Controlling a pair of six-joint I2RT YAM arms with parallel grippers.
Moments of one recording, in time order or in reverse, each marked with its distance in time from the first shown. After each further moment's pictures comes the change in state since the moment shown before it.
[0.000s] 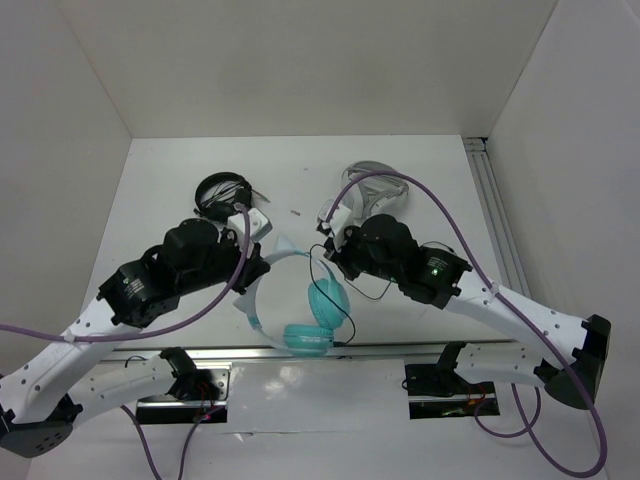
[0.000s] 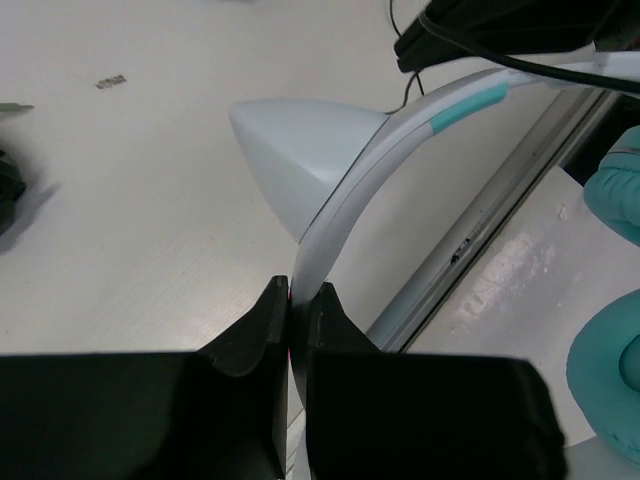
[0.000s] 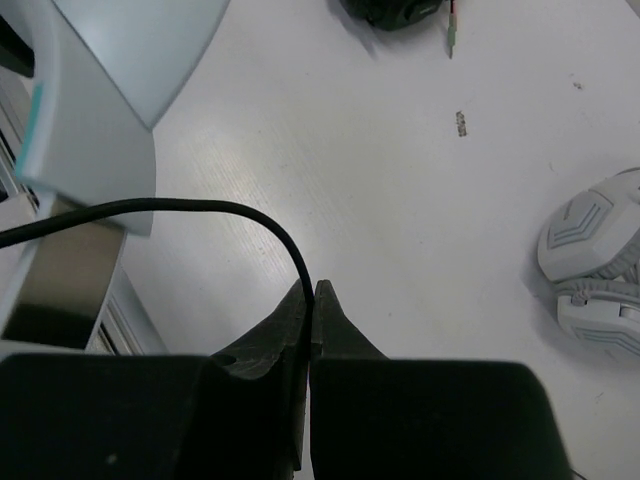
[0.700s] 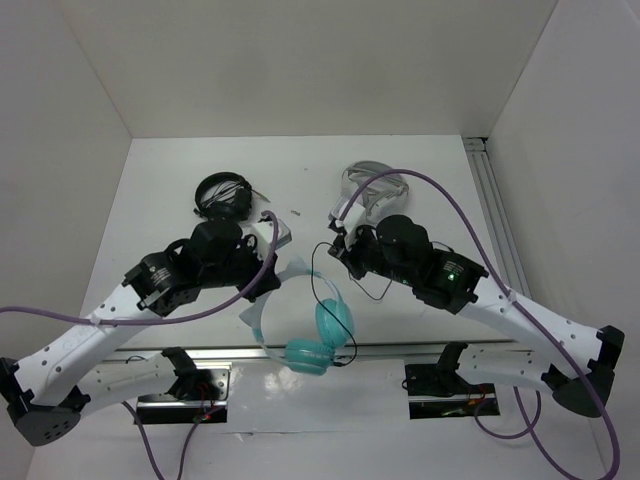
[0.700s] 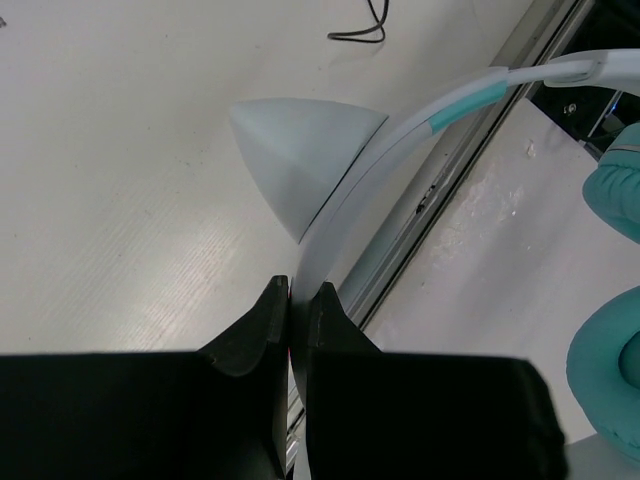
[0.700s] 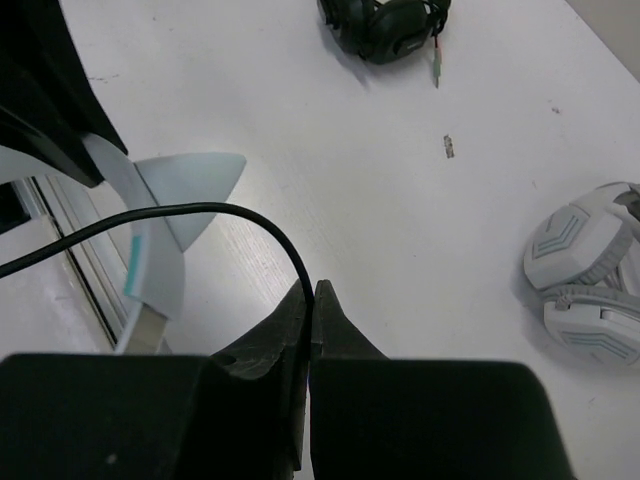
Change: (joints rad) left arm 0.000 0.098 -0.024 -0.025 0.126 0.006; right arm 0.000 -0.082 0.002 0.000 -0.006 0.011
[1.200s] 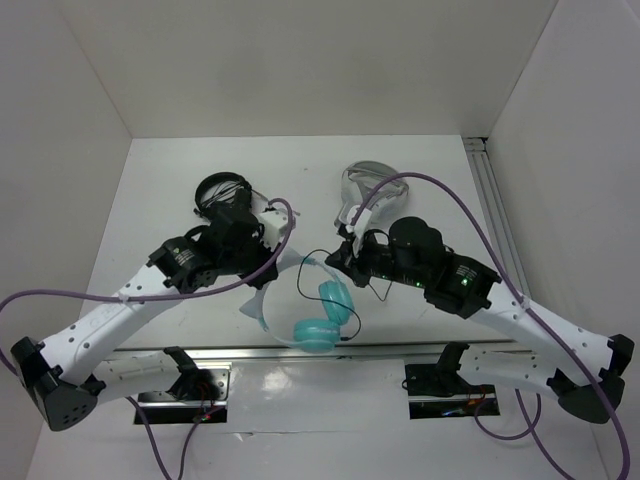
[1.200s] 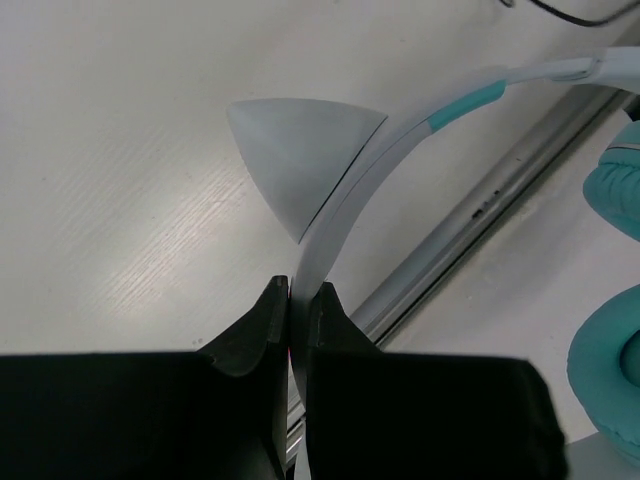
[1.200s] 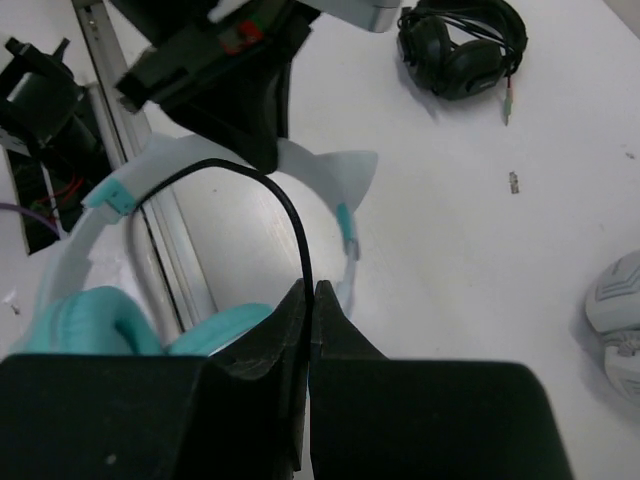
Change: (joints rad) left arm 0.078 0.141 0.026 -0.025 -0.106 -0.047; right arm 0.000 -0.055 0.000 -0.007 -0.170 0.038
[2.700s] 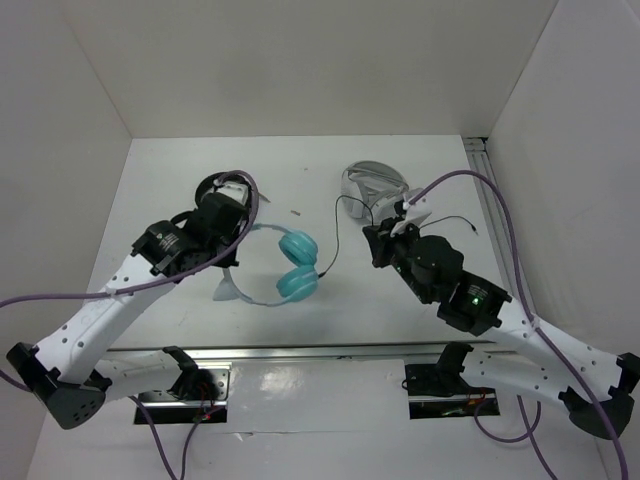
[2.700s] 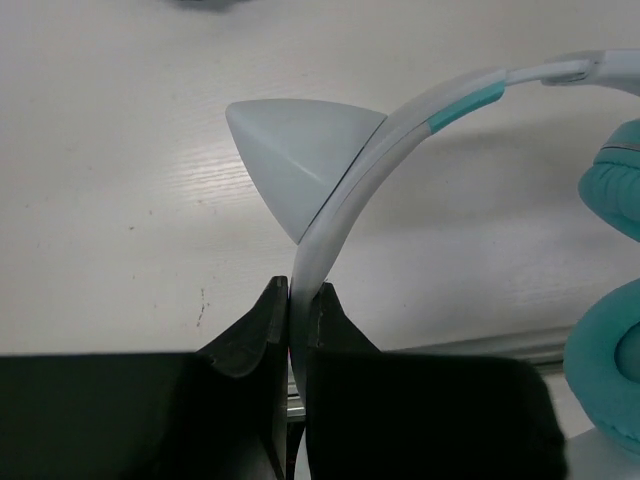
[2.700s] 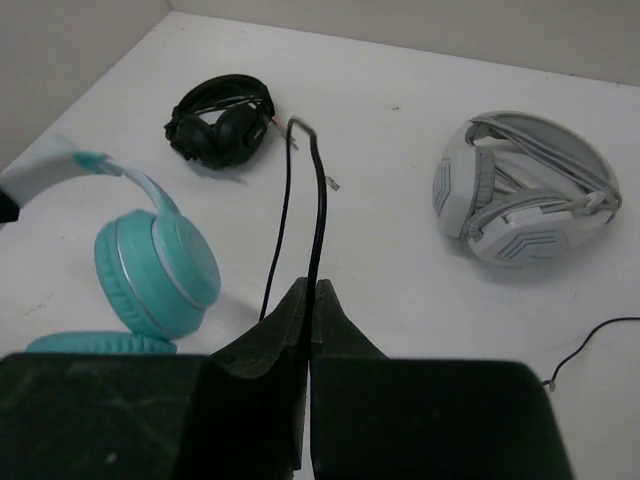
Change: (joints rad) left arm 0.075 0.010 0.172 -0.282 -0.500 -0.285; right arm -0.011 -0.150 -0.215 0.235 0.637 0.329
